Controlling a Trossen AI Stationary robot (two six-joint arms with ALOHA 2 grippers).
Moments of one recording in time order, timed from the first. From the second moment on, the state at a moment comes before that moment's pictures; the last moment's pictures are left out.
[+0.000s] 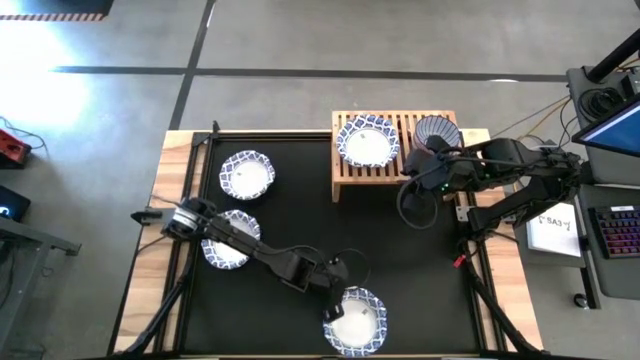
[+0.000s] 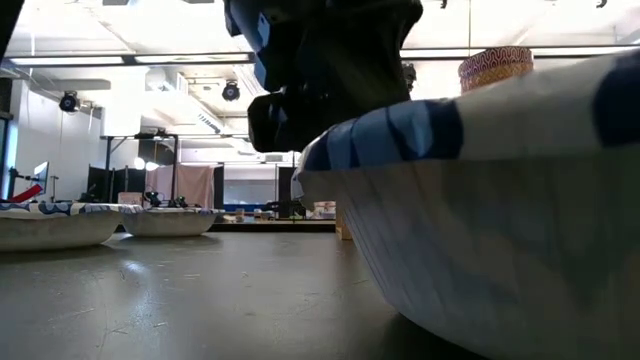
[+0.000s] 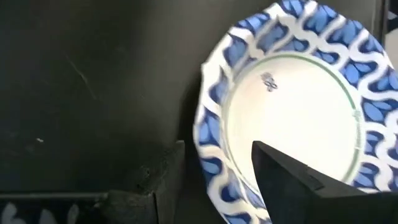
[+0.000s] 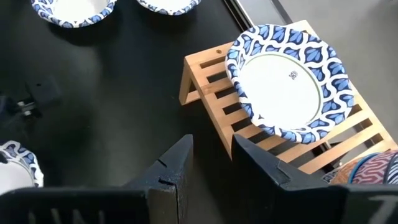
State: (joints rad) left arm -0.40 2.09 1.55 -0.42 -0.11 -0.74; right arm 0.13 1.30 1.71 -1.36 0.41 0.36
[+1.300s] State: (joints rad) left arm -0.36 2.14 1.83 -0.66 -0.05 -0.51; right arm 0.13 1.30 1.68 -1.41 0.41 0.34
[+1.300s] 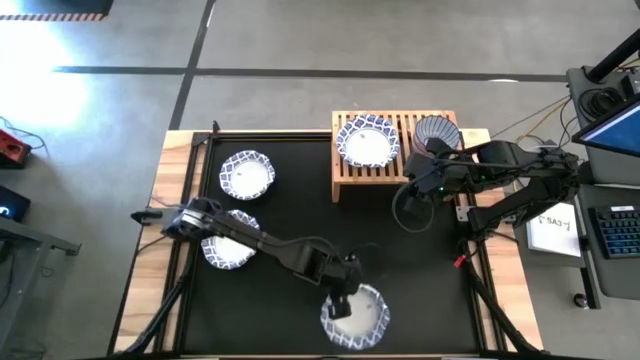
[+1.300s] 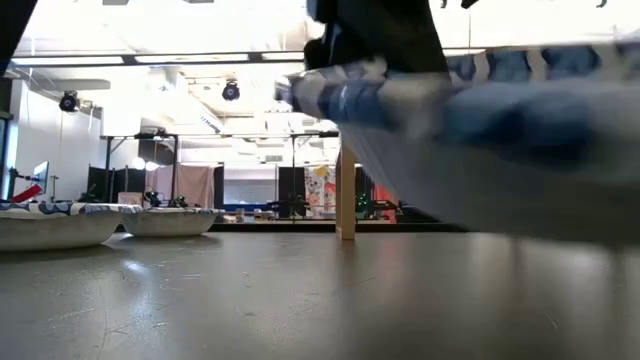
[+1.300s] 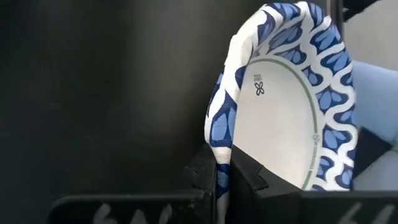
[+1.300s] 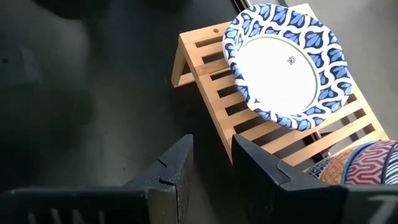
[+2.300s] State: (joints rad) left arm -0.10 2.12 2.32 -1.13 -0.44 -0.28; right arm 0.13 1.30 1.67 -1.43 0.32 0.38
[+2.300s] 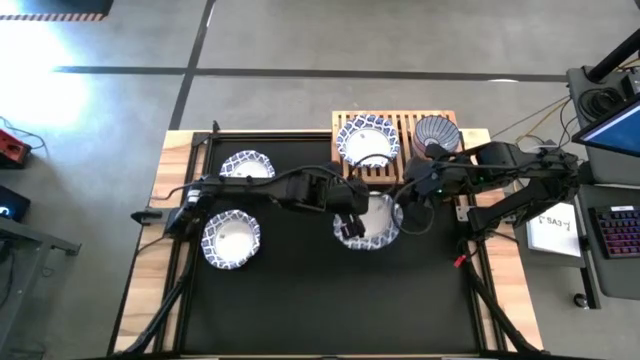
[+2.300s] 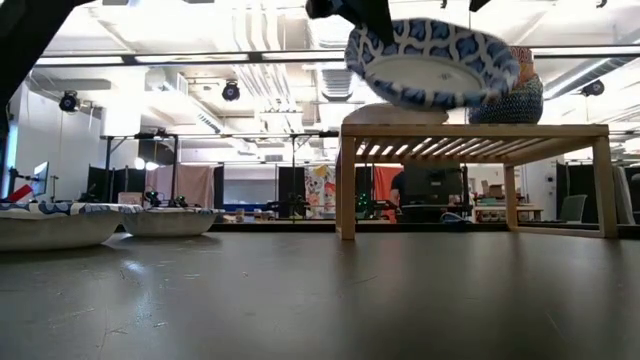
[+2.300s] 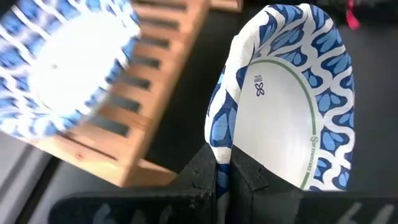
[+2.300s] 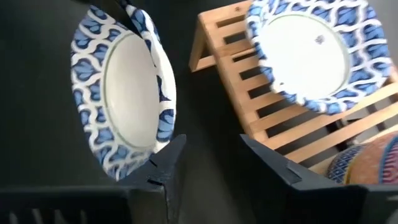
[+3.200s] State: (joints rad) left arm -0.06 2.09 2.36 -0.94 -0.40 -0.16; right arm 0.13 1.31 1.65 -1.33 0.45 0.23
